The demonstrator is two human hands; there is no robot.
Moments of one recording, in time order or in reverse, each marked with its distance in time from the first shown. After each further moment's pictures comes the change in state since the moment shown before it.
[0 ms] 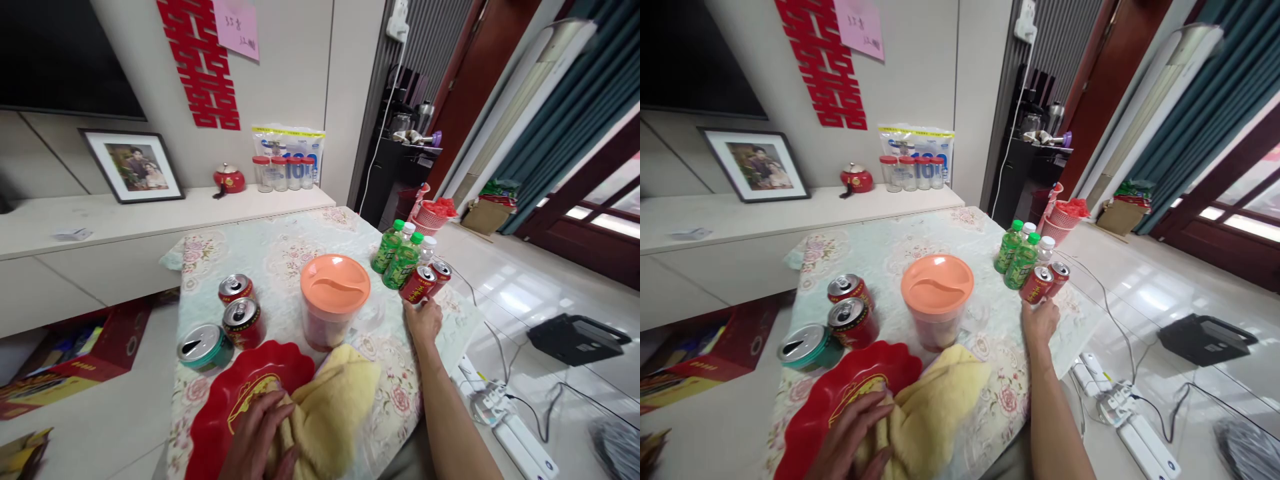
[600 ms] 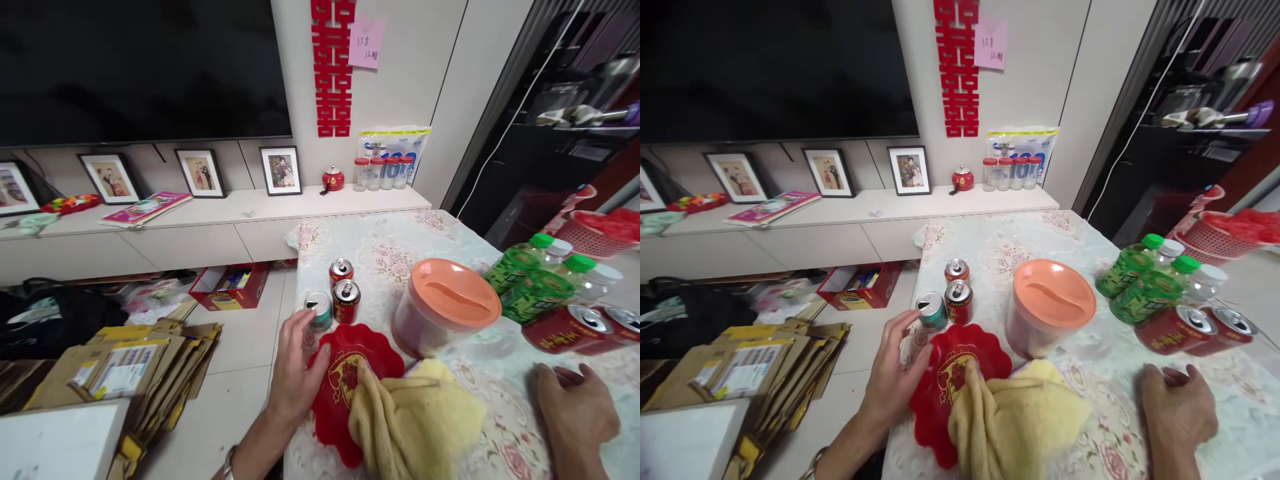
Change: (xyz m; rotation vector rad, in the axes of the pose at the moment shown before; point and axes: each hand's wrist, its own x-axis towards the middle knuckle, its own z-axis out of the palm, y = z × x) left_hand 0.034 0.001 -0.076 0.067 0.517 -0.293; right_hand -0.026 0.017 -0.021 0.157 -0.089 0.005
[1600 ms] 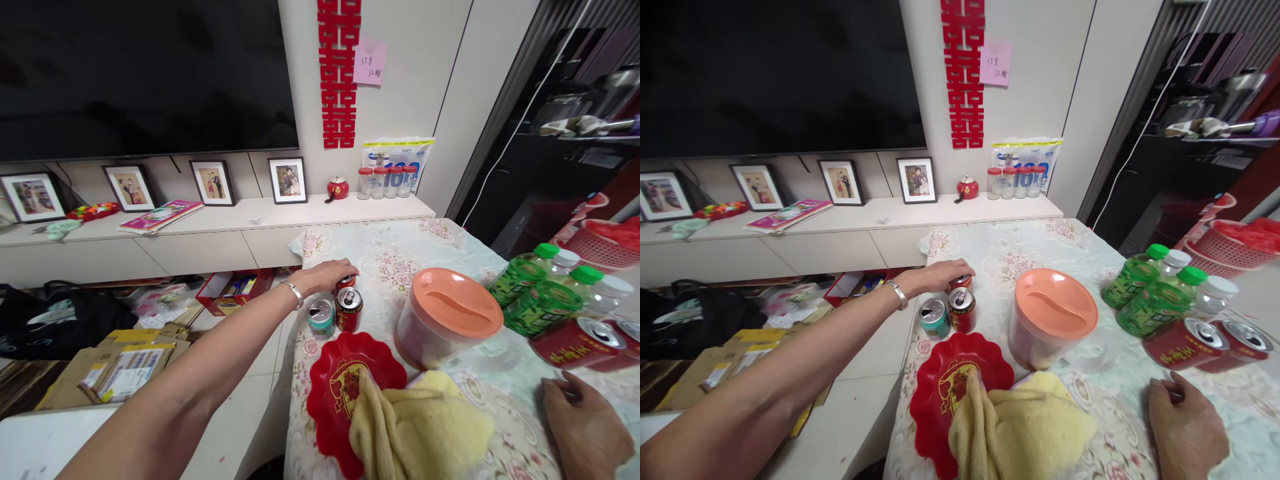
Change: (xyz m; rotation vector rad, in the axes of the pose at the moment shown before) left_hand 0.215 -0.046 0.057 0.320 -0.997 0.388; right_hand 0.005 0.002 0.000 -0.230 -0.133 -0.096
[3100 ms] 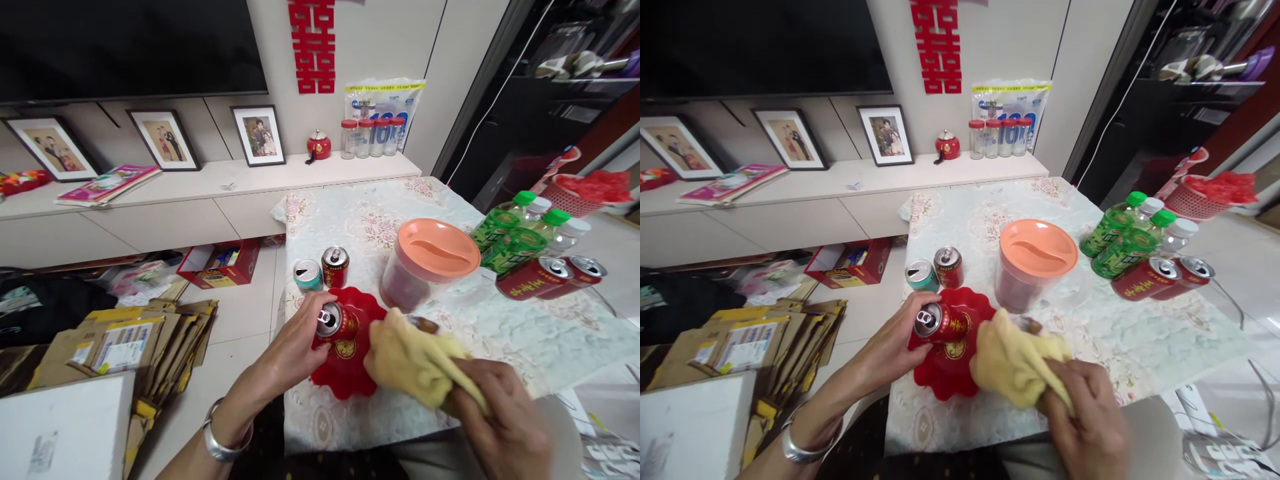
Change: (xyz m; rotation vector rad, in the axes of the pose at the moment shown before) left_hand -0.154 0.150 0.076 -0.593 0.358 -0.183; right_hand -0.200 -0.030 -0.079 0.419 0.046 -0.932
